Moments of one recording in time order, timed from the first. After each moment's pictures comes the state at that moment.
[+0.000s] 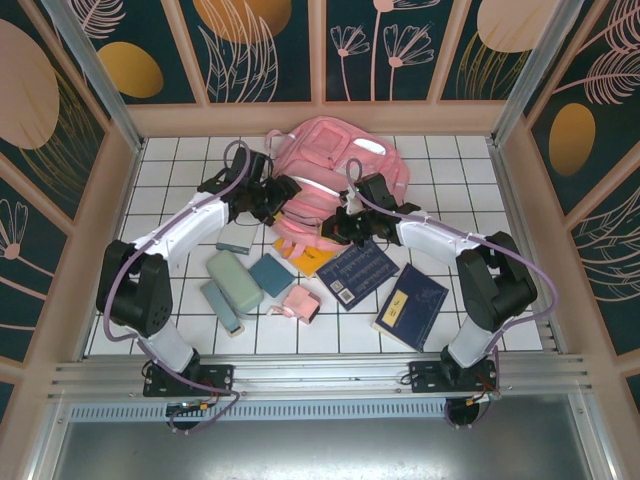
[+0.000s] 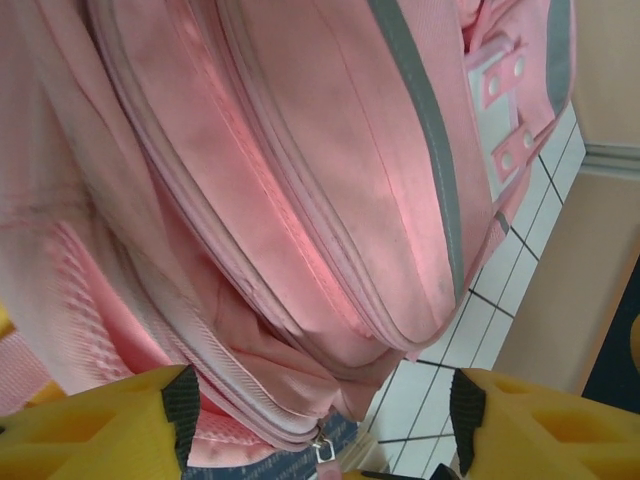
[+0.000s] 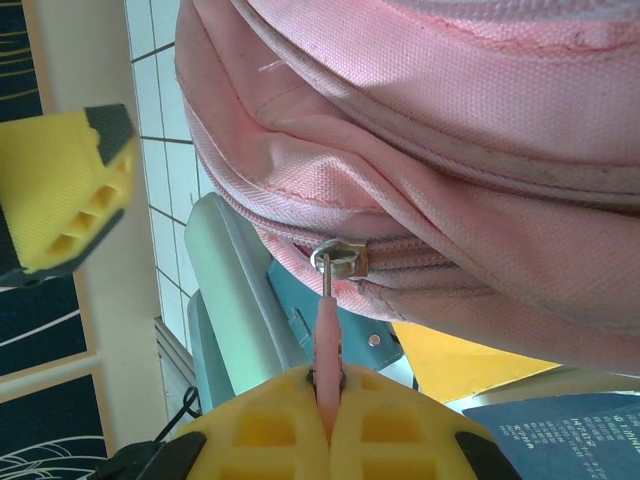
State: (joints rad) left arm -0.43 1.69 1.30 -0.47 0.32 -1.18; right arm 0.57 1.68 1.08 -0.22 -0.63 0.82
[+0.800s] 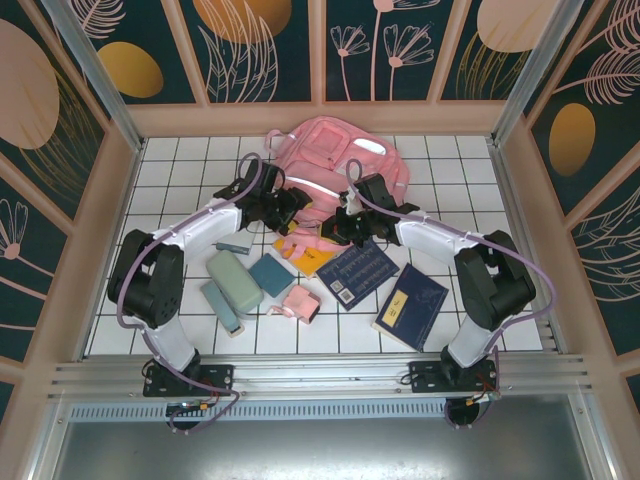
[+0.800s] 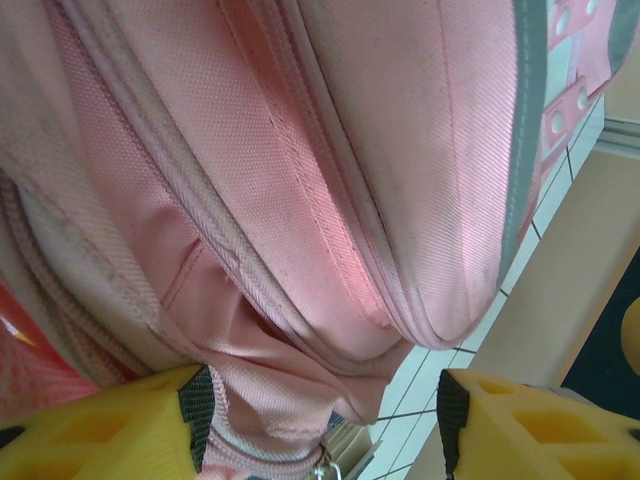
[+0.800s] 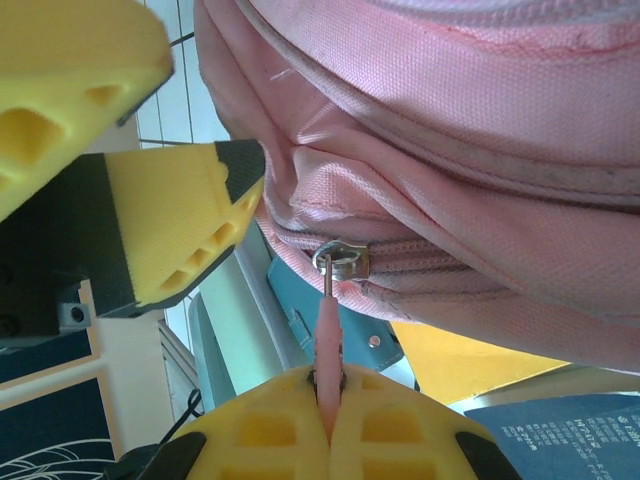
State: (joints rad) left arm -0.47 1.75 1.24 -0.35 0.39 -1.29; right arm 0.56 1.70 1.08 -0.21 -0.63 0.84
